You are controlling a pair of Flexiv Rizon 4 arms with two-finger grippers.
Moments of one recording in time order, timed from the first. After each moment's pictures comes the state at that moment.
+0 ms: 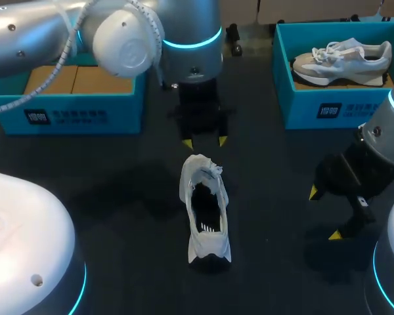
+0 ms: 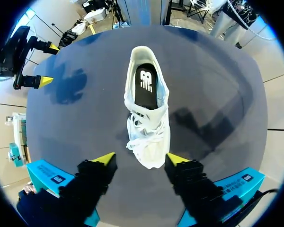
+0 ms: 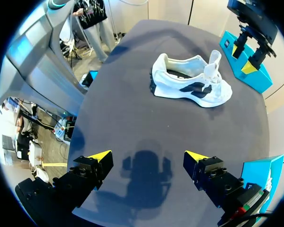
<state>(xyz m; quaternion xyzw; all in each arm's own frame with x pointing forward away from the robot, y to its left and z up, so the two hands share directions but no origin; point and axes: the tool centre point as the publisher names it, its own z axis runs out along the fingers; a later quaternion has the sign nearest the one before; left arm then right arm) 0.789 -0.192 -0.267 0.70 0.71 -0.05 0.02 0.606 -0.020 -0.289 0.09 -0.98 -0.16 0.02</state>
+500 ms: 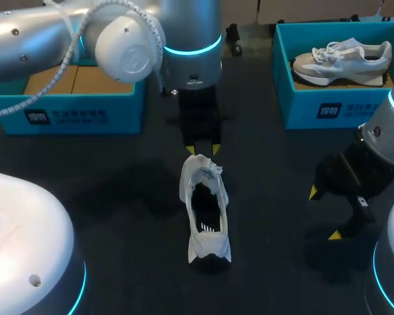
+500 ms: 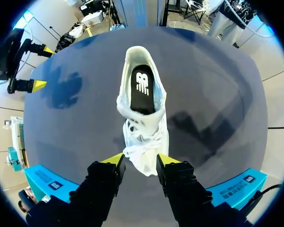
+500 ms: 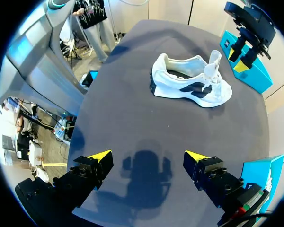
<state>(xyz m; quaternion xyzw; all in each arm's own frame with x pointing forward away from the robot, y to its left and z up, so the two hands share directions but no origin) 0.778 -0.188 -0.284 0.71 0.70 -0.06 0.00 0.606 -0.020 -0.289 0.09 -0.98 -0.16 0.02</state>
